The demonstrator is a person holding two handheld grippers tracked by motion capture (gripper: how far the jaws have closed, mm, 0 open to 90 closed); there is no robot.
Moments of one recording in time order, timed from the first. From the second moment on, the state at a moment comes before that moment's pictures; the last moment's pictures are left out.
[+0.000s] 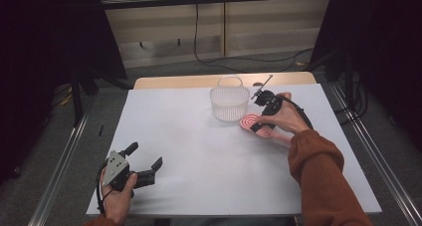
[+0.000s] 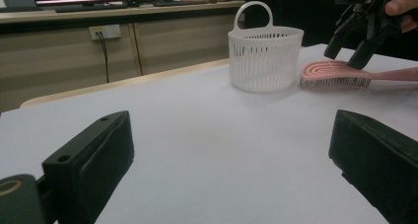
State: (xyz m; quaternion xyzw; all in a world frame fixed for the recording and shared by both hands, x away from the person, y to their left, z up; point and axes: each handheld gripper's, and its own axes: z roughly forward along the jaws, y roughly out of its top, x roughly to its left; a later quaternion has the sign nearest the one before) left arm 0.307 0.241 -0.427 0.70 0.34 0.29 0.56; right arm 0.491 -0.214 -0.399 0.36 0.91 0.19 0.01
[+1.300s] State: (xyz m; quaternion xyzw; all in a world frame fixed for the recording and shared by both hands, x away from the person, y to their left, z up) left arm 0.308 0.241 -0.429 0.71 0.34 0.29 0.55; right arm 0.504 -0.201 -0.422 0.32 0.94 0.13 -0.03
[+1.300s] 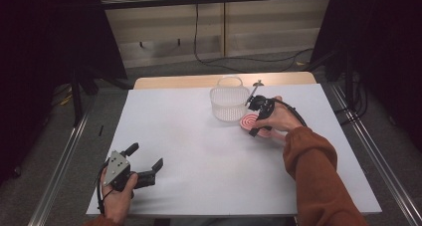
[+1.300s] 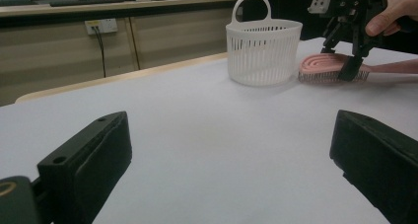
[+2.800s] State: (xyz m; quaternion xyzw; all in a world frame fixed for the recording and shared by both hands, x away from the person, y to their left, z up) left arm 0.308 0.239 -0.429 0.71 0.34 0.28 0.55; right arm 0.495 -0.211 -0.402 0.33 0.93 0.15 -0.01
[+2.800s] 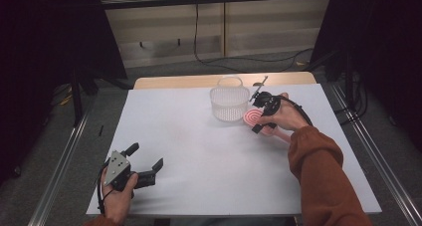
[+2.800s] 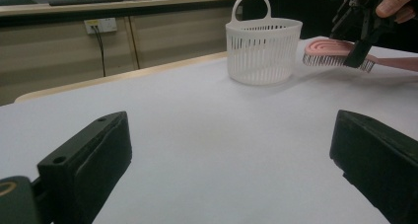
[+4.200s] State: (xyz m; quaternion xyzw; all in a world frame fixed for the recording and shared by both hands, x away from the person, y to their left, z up) left arm 0.307 0.240 -0.429 0.71 0.34 0.29 0.55; right arm 0.474 -0.227 -0.352 0.38 0.89 0.23 0.06
